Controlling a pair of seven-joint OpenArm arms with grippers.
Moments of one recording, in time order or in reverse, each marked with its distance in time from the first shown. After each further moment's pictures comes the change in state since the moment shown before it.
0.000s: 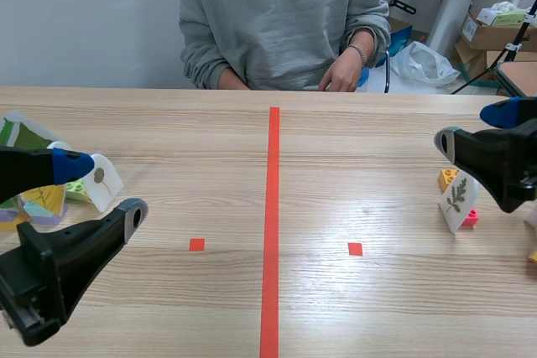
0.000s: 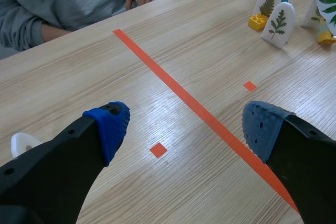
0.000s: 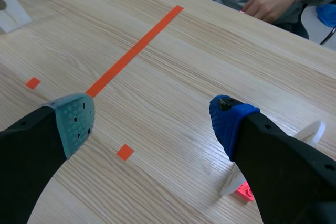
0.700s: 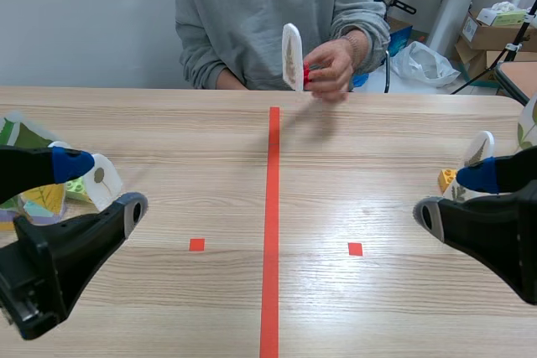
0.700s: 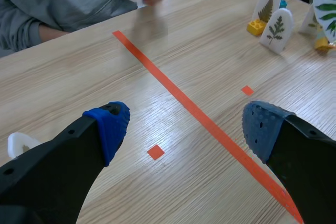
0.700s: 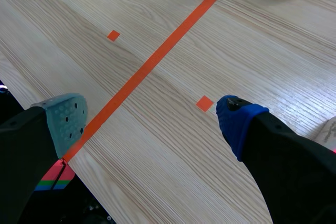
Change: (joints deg) left arm 0.0 0.0 0.0 0.0 -3.5 -0.4 0.0; right arm -11.0 1.7 0.7 9.7 16.7 0.0 -18.2
